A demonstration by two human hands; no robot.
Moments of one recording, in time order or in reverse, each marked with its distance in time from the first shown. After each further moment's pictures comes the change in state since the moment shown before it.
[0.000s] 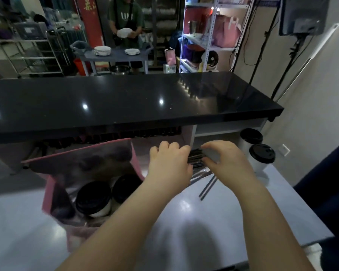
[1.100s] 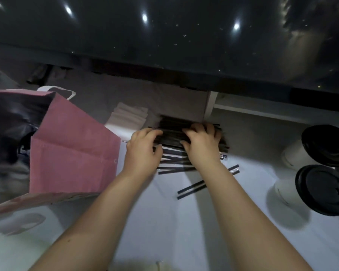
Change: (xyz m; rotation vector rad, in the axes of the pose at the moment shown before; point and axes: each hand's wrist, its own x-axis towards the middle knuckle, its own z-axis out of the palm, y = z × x) left_hand 0.067 -0.015 0.191 -0.286 0.050 -0.736; right_hand 0.109 0.133 0.193 -0.095 -0.489 -0.221
